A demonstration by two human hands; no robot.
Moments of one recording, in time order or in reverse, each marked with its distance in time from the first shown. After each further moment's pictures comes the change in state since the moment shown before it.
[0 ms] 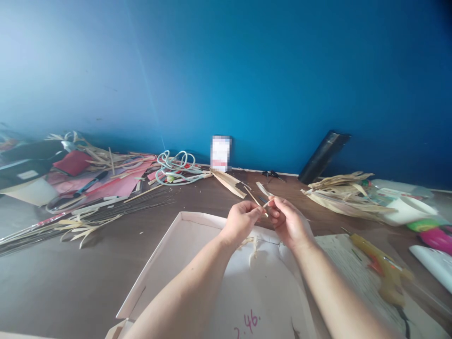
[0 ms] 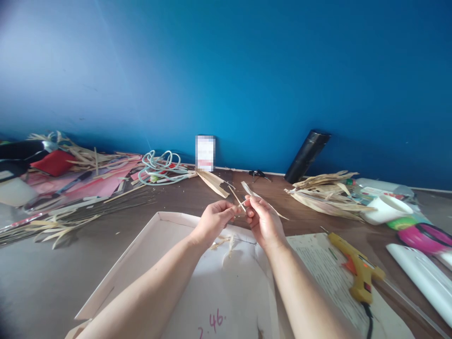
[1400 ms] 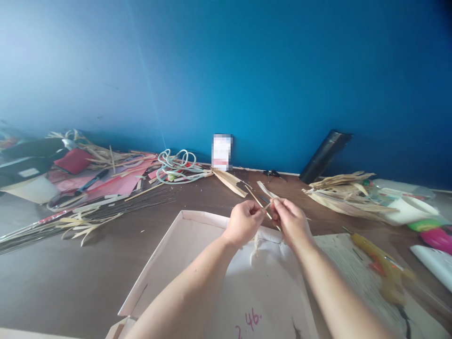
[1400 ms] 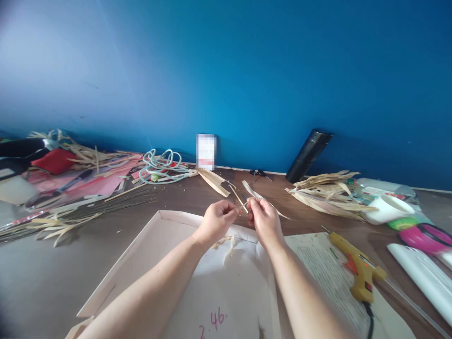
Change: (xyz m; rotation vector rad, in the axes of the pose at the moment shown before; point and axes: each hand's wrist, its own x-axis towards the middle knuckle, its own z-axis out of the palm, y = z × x) left_hand -0.005 0.002 0.000 0.307 0.057 0.098; right_hand -0.001 0.006 -0.005 -0.472 0.088 -0.167
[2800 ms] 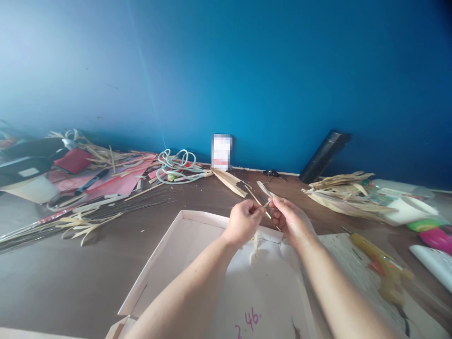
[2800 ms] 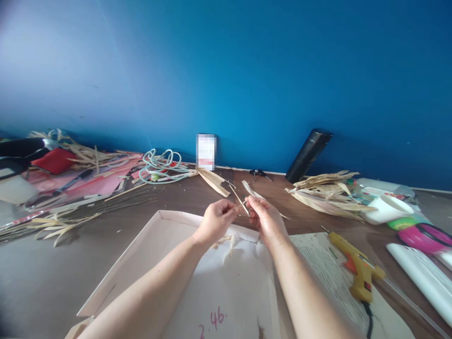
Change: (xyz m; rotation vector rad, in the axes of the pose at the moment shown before) left_hand 0.001 -0.001 0.000 -0.009 0.010 0.013; right_hand 0.003 -0.007 -0.005 0.185 -0.082 0.170
